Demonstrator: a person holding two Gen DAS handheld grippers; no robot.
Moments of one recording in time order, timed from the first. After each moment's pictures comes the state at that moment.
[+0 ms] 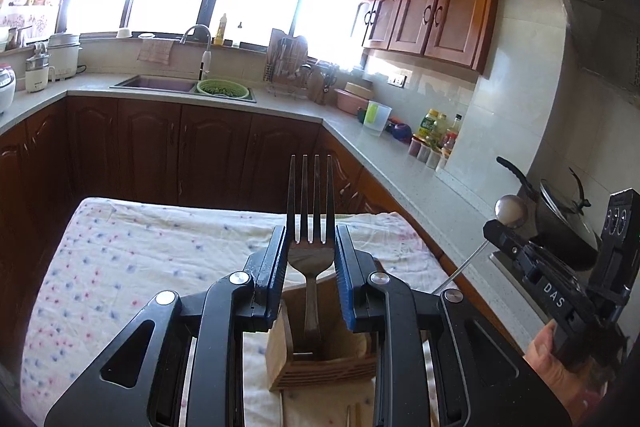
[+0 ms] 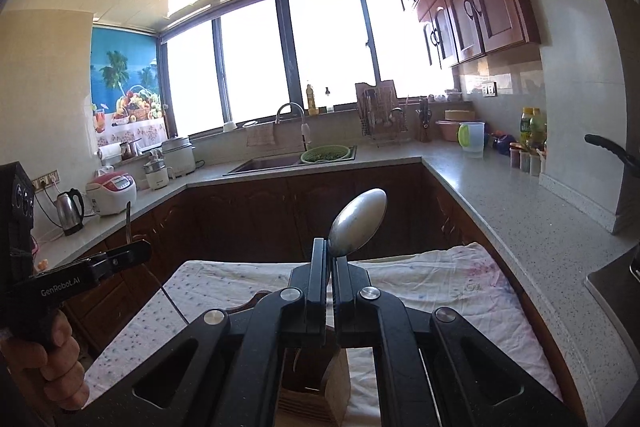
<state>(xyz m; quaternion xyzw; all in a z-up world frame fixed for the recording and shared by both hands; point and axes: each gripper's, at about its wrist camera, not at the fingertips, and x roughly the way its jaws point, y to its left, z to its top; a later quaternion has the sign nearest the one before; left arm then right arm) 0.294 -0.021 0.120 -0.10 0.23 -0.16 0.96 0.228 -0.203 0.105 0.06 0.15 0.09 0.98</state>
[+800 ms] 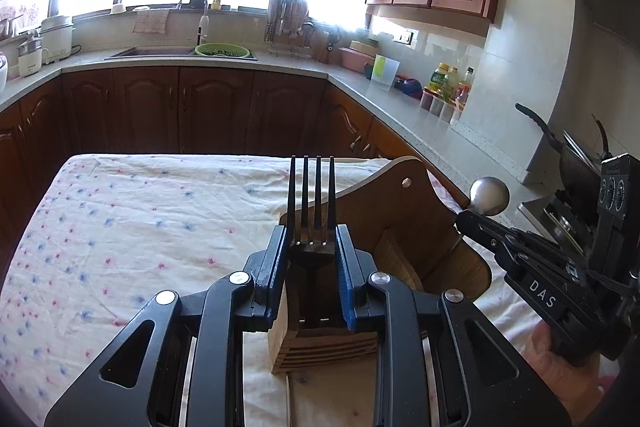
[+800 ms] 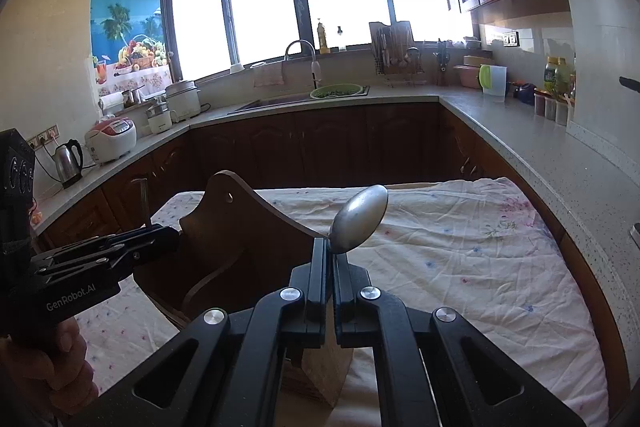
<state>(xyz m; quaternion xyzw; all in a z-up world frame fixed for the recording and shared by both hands) 0.311 -0.049 0.048 -0.07 0.28 -0.15 0.94 0.269 -0.197 0.025 0.05 0.23 0.12 0.96</state>
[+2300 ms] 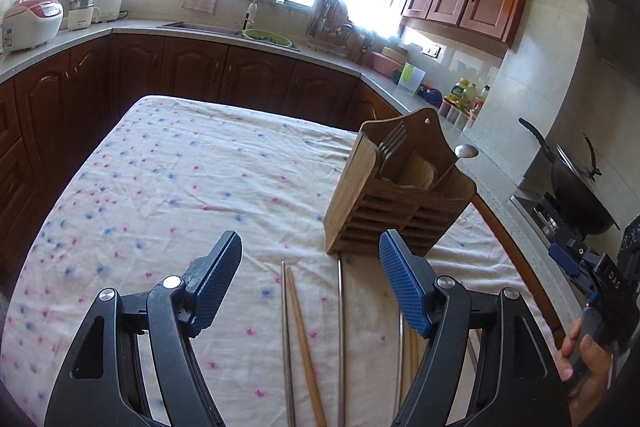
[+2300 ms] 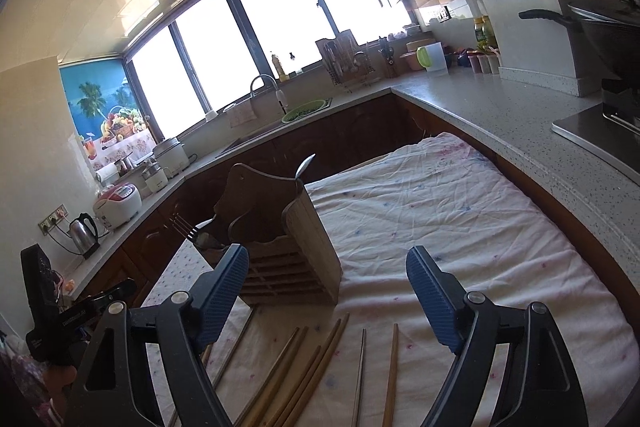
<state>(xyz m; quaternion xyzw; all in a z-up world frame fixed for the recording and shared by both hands) 0.182 0.040 0.026 -0.13 0.30 -0.11 0.94 0.132 -0.260 0.021 0.19 0.21 0.08 0.96</state>
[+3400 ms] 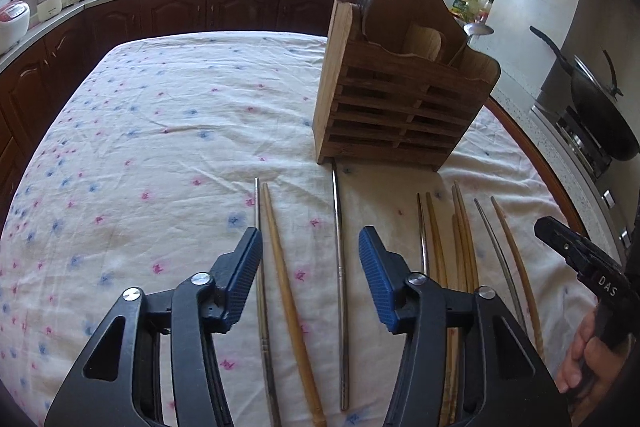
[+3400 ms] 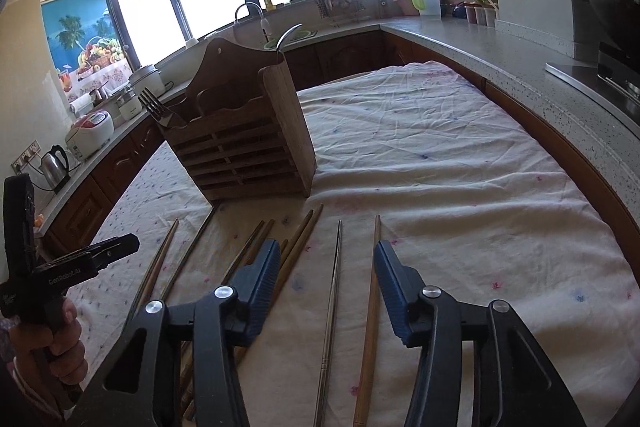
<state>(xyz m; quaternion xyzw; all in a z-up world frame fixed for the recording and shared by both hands) 0.210 -0.020 -0.032 -0.04 0.42 -0.12 0.90 0.125 -0.231 -0.045 0.12 0.33 0.06 0.93</state>
